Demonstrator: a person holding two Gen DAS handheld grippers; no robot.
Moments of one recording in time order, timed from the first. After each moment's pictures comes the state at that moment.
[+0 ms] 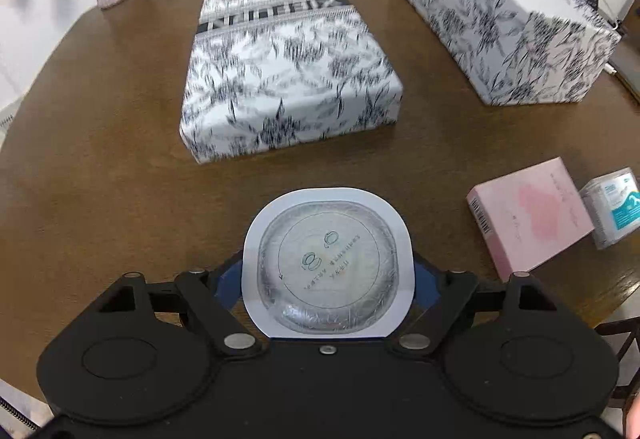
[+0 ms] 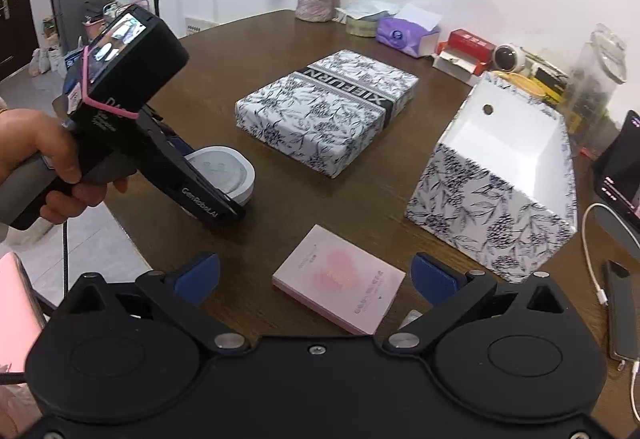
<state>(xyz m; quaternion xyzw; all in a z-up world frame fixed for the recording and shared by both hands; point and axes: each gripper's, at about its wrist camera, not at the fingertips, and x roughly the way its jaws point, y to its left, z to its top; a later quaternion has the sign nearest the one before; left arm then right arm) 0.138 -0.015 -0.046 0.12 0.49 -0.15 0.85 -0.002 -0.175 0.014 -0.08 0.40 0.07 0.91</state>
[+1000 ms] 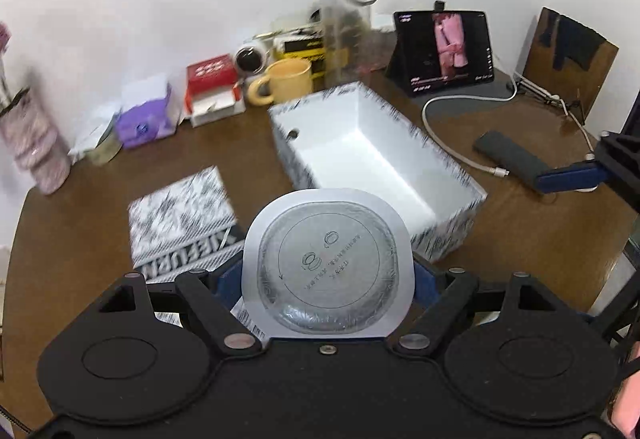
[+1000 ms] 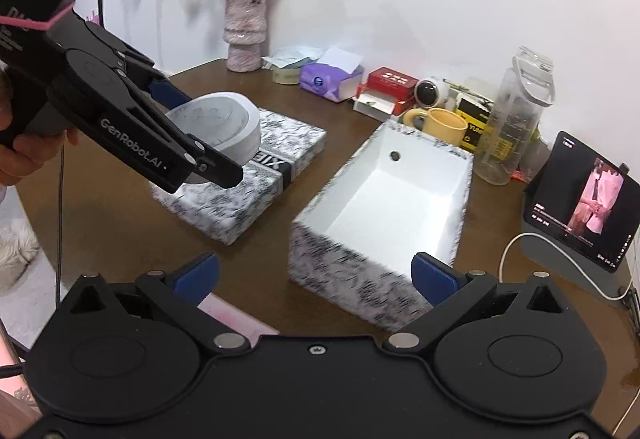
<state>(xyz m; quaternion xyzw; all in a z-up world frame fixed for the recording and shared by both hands) 0.173 -0.133 0.098 0.16 0.38 -0.28 0.87 0.023 -0.275 0.077 -0.06 0.35 0.01 0.93</state>
